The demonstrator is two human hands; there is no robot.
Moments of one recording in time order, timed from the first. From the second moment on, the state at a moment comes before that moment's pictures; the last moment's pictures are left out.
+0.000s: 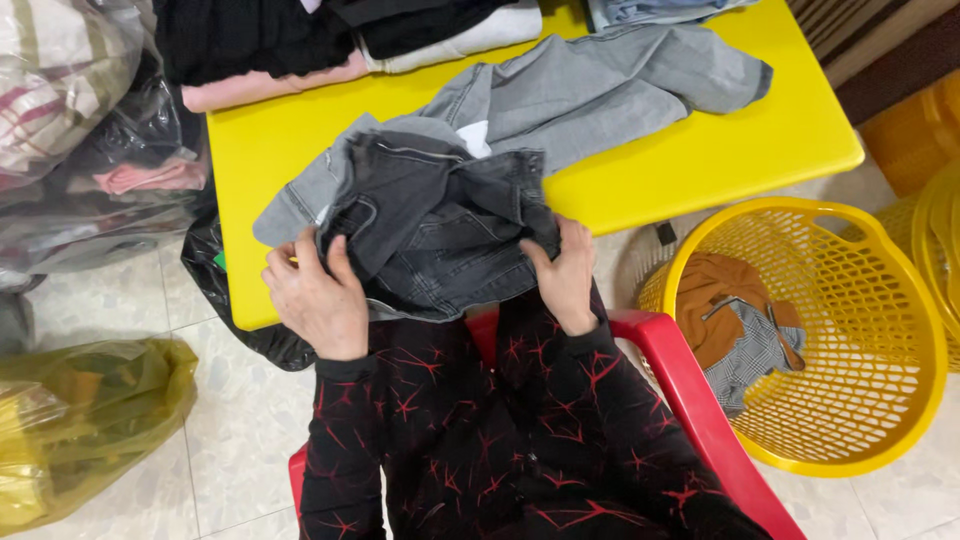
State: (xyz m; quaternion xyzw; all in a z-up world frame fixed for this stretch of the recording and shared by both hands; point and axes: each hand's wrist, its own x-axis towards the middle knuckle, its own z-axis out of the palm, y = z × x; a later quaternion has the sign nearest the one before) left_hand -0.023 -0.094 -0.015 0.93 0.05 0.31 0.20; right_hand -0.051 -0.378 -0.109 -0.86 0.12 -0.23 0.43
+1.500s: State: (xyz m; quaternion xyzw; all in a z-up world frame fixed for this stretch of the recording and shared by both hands) left_hand -0.042 -0.074 -0.063 0.51 0.04 0.09 0.85; right_hand 0.010 -0.457 -0.073 -0.75 0.00 -0.25 0.62
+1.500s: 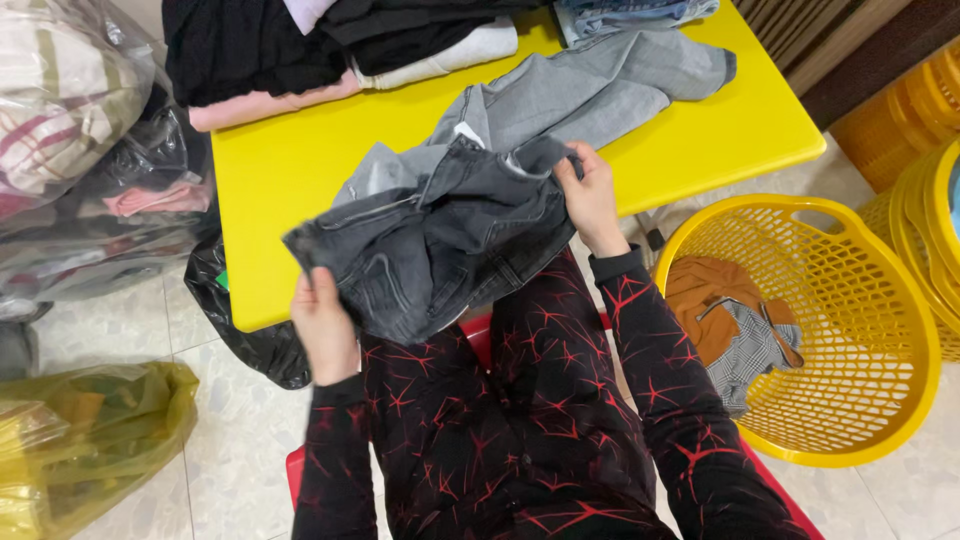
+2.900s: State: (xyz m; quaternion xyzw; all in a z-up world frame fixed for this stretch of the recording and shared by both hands) left_hand -0.064 -0.101 -0.099 0.83 -0.05 0.34 0.44; right_hand 0.026 -0.390 -0.024 -0.60 -0.05 -0.26 0.76
